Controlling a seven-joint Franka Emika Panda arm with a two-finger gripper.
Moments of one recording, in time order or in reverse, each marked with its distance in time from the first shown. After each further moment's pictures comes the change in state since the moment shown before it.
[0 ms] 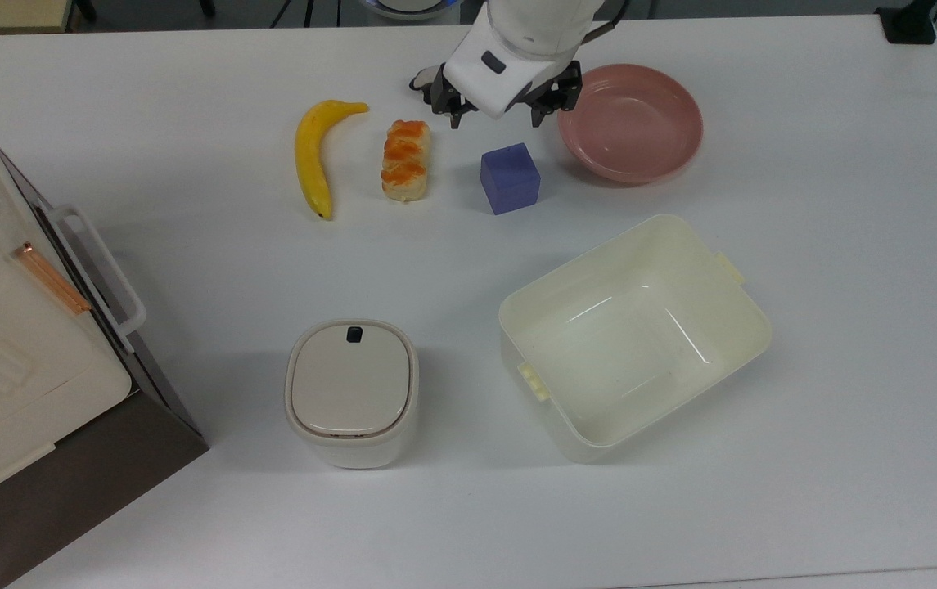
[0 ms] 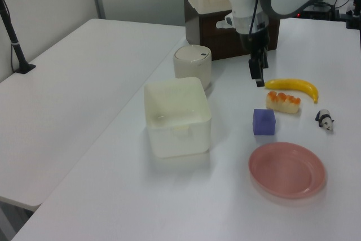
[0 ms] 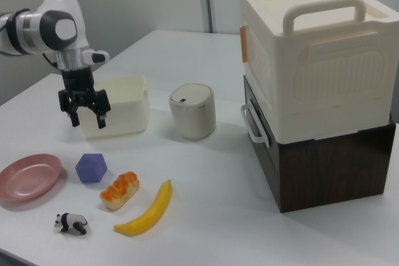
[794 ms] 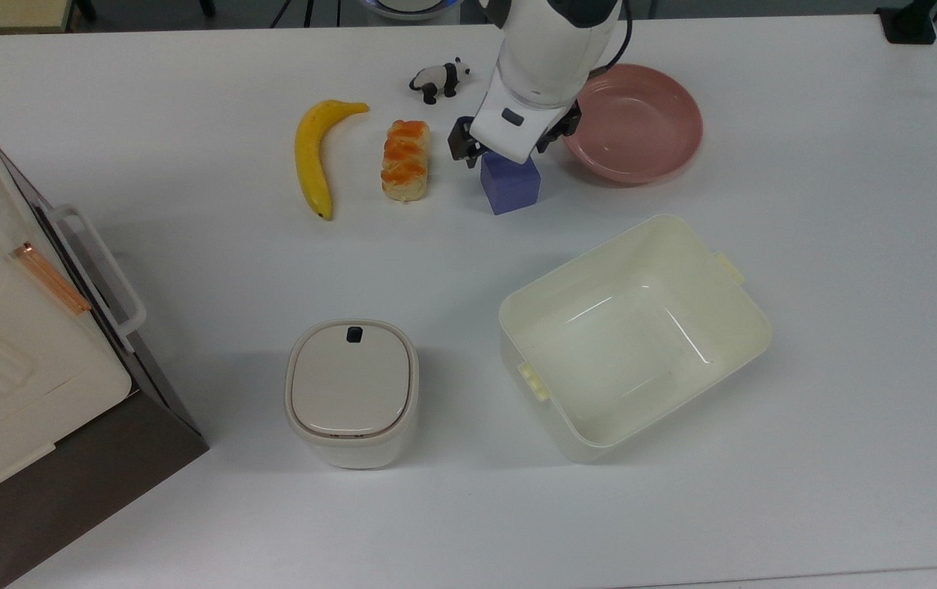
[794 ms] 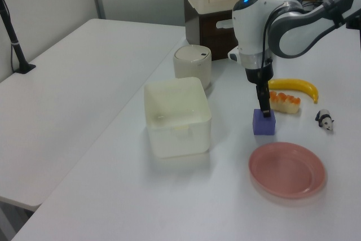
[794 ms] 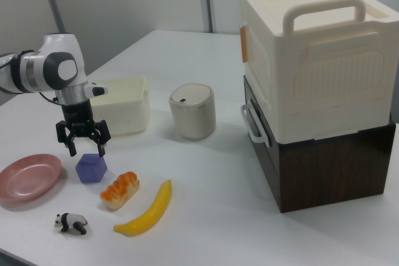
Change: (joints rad) arm 0.017 0.005 0.024 -0.233 0.011 0.259 -0.142
